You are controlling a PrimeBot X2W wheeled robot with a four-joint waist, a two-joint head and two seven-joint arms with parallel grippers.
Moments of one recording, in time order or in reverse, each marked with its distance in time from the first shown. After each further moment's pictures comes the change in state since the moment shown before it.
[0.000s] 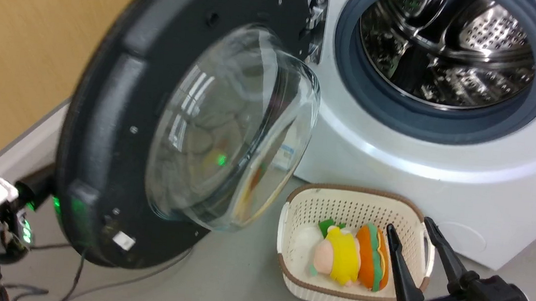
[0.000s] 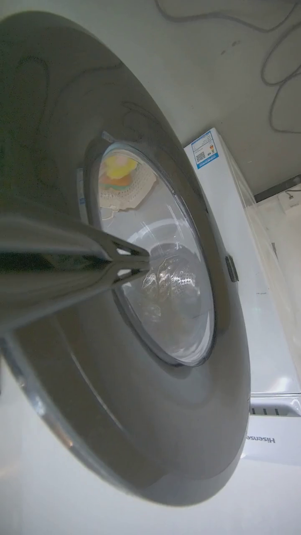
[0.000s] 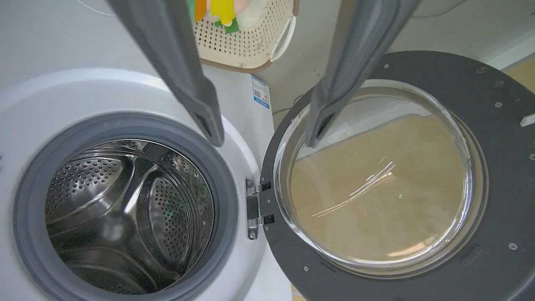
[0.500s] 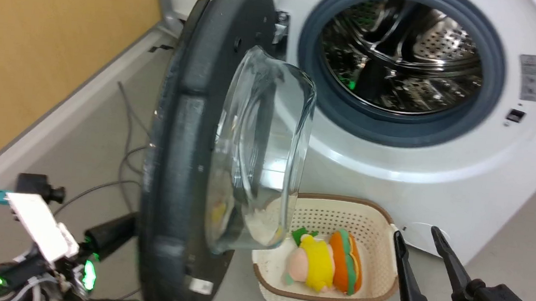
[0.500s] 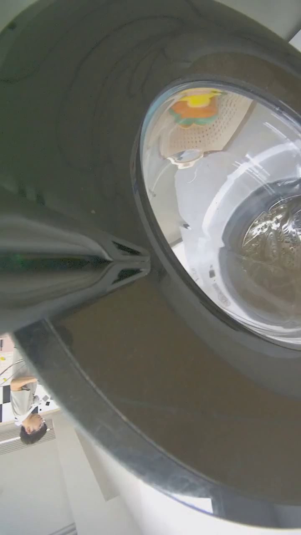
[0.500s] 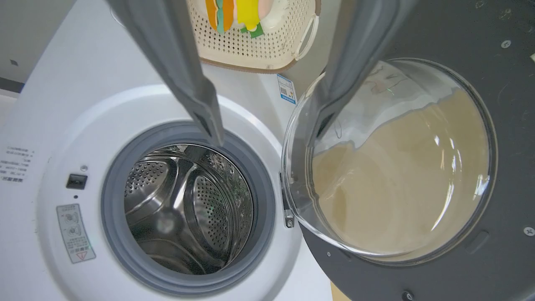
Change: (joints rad) left arm 0.218 -0.141 -0.124 -0.298 -0.098 0.070 0.195; right arm 0.036 0.030 -0.048 0.001 0.000 0.000 0.000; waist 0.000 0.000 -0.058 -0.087
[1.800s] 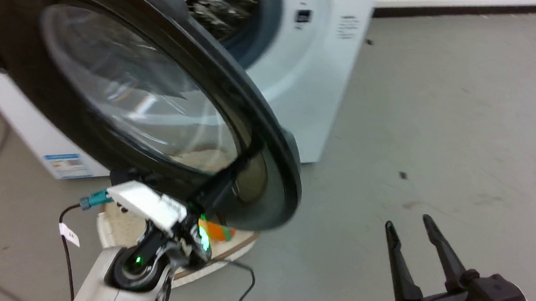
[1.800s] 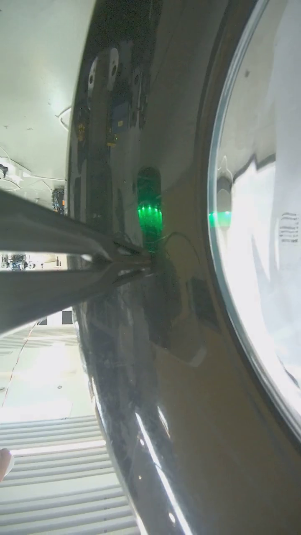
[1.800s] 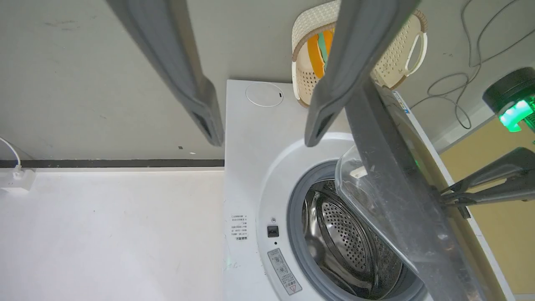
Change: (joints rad) left arm -0.121 -0.034 -0.521 0.224 -0.351 -0.136 -0.754; right arm -0.033 -0.006 0.024 -0.007 -0.001 0.000 0.000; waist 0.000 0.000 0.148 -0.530
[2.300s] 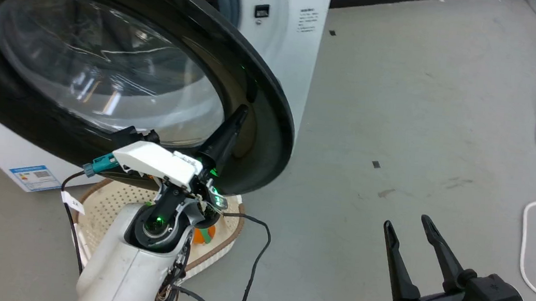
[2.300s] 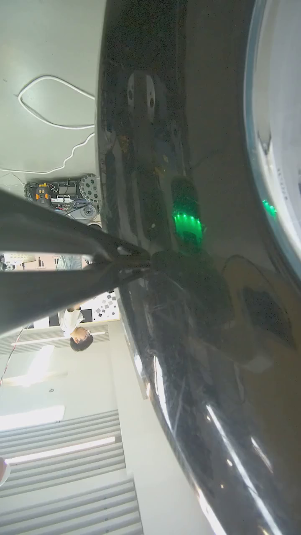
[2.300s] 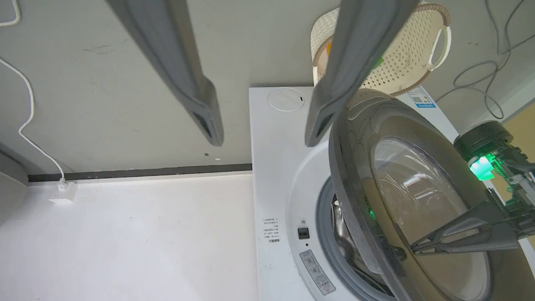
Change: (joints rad) left arm -0.192 -0.005 -0.072 0.119 -0.012 -0.010 -0.226; right arm -0.001 0.010 0.009 0.003 0.000 0.000 0.000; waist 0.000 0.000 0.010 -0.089
